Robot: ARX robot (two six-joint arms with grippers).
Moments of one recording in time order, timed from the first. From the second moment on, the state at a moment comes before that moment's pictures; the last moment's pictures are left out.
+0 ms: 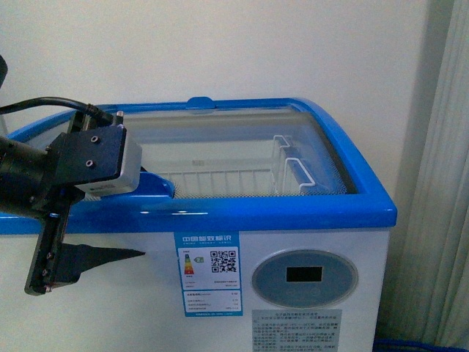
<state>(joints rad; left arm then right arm) -0.09 1.75 1.21 -0.11 0.64 1.50 0.07 0.36 0.51 -0.04 0.21 0.07</state>
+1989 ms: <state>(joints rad) -0.09 2.02 1.60 0.31 0.40 1.35 0.07 0.36 0.51 -0.04 0.21 0.07</state>
